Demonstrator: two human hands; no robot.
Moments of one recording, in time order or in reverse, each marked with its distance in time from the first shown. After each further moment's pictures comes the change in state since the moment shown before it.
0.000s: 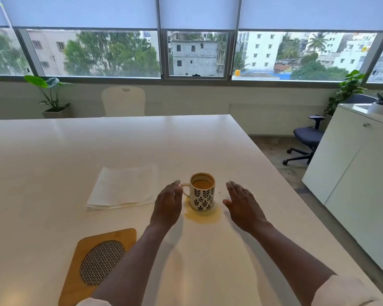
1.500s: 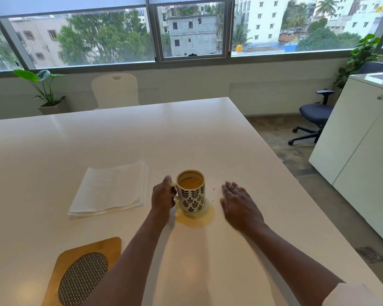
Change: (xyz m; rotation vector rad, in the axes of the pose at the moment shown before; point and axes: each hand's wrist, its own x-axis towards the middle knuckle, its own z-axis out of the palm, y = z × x) left_hand 0.048 0.004 0.038 -0.741 0.056 -0.636; right_hand 0.019 0.029 0.038 0.101 -0.071 0.071
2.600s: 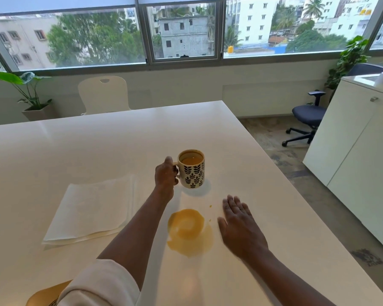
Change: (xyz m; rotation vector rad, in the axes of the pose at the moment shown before) left_hand 0.101 0.041 0.062 0.008 -0.028 0.089; right_hand 0.002 0.000 0.008 -0.056 0.026 0.041
